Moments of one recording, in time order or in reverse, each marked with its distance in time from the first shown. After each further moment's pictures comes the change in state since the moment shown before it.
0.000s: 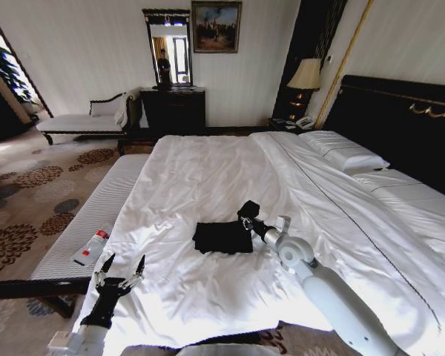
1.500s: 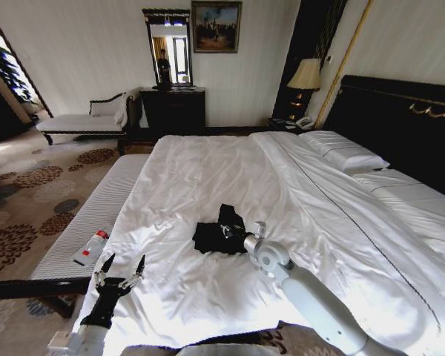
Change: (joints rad) left arm 0.000 0.000 0.000 0.000 0.000 0.000 0.000; right arm 0.074 0.078 -0.192 -0.067 -0.061 0.017 -0.031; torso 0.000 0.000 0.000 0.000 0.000
